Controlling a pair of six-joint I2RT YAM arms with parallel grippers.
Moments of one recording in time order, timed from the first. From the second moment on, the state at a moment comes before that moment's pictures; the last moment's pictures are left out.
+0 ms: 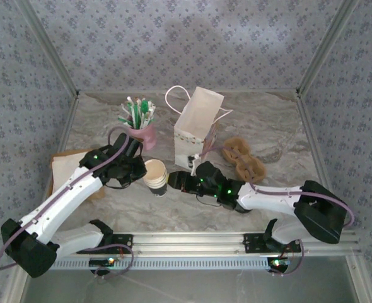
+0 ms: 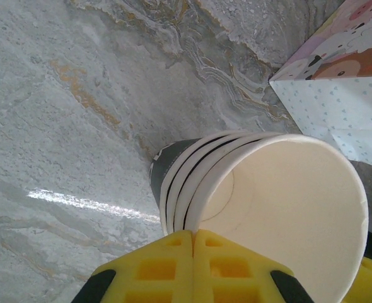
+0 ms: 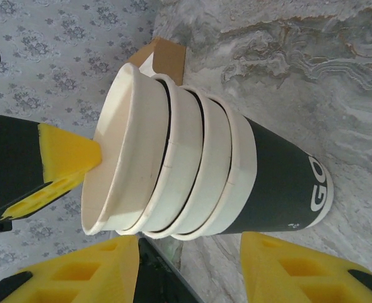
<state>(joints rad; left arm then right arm) -0.62 1.08 1.02 -1.04 -0.01 -1.02 1.04 1.38 0.62 0.38 -0.11 1.12</state>
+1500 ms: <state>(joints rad) -0.62 1.04 1.01 -1.02 -0.01 -1.02 0.99 1.54 0.58 0.68 -0.18 1.24</state>
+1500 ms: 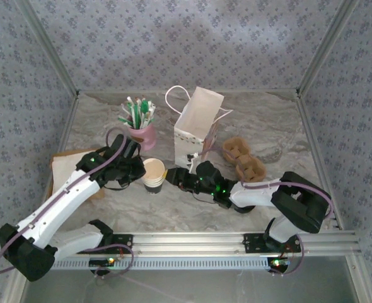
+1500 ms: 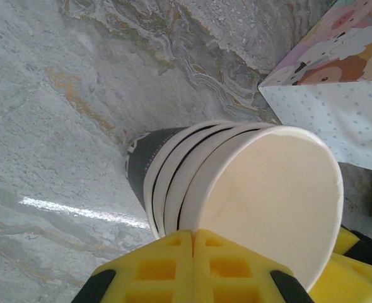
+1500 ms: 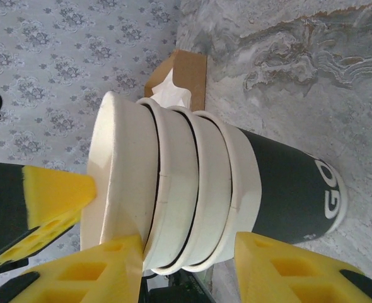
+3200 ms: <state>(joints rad) -0.74 1.16 1.32 -1.23 -0.03 -0.67 0.98 1.44 0.61 0.50 -0.17 1.18</state>
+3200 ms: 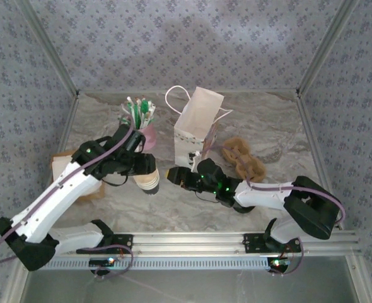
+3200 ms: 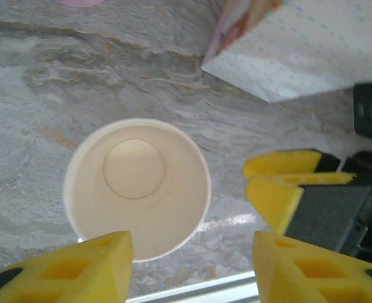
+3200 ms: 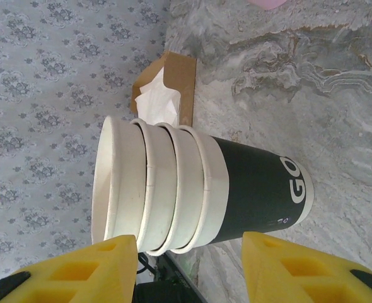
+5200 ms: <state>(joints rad) -0.81 1.49 1.40 -1.34 -0.04 -0.47 0.96 1.55 0.61 0.66 -0.31 1.21</state>
